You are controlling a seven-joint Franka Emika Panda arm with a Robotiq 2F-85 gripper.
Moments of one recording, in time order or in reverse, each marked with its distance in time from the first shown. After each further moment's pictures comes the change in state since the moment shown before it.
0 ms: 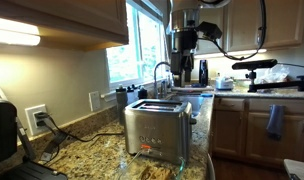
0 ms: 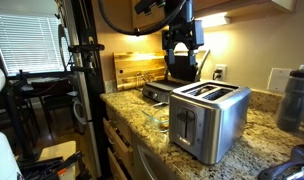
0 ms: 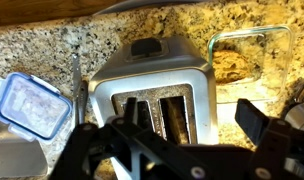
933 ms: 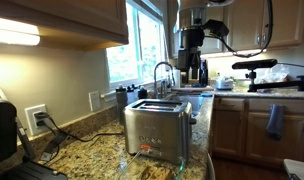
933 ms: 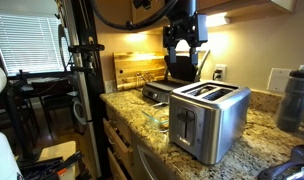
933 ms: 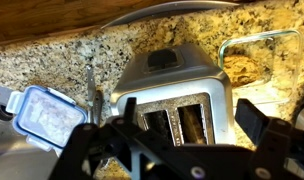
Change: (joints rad) arm -0.026 -0.038 -0.030 -0.017 -0.009 -0.034 -0.001
